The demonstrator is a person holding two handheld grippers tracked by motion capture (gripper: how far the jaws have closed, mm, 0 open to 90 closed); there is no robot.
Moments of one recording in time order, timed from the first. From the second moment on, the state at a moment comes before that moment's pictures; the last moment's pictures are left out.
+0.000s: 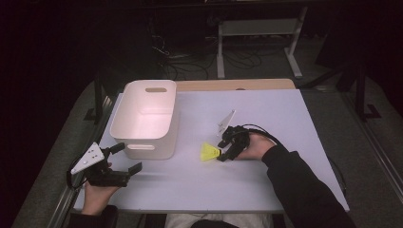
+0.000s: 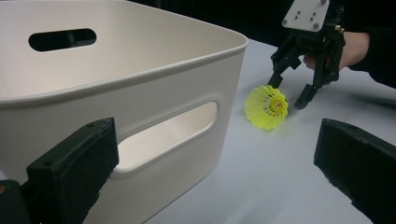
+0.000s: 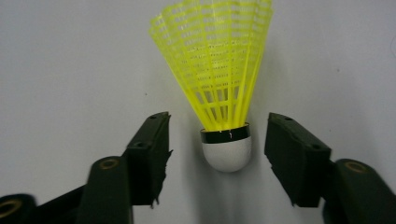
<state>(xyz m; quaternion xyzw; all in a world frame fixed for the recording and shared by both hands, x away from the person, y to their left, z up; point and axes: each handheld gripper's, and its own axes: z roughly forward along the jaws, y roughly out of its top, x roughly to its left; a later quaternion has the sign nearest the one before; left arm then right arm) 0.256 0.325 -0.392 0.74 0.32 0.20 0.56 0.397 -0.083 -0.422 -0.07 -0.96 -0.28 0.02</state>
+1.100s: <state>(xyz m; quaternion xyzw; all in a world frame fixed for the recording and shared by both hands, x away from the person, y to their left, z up) 0.257 0.324 -0.392 0.74 0.32 0.20 0.56 0.392 -0.090 -0.403 -0.09 -0.95 -0.29 0.02</state>
